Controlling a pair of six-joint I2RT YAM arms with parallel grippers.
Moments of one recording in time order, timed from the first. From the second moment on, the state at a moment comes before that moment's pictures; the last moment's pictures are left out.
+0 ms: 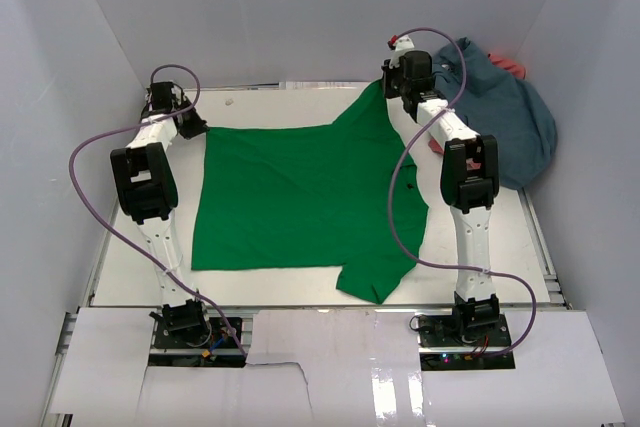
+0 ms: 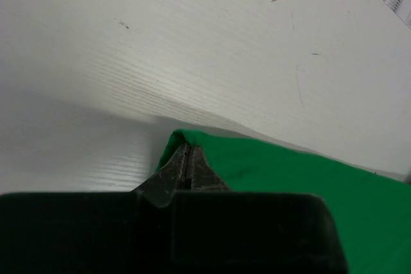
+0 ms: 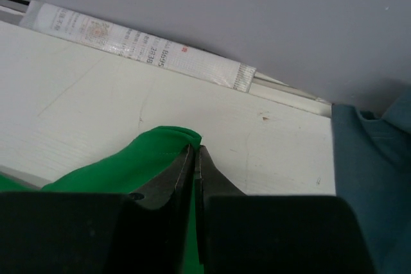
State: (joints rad) left arm 0.19 2.27 1.79 -0.31 0.24 -0.43; right arm 0.22 2.40 2.04 -0.01 -0.18 -0.01
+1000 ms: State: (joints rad) left arm 0.18 2.28 1.79 -0.30 0.28 -0.42; right arm 0.22 2.25 1.85 0.04 -0.22 -0.02
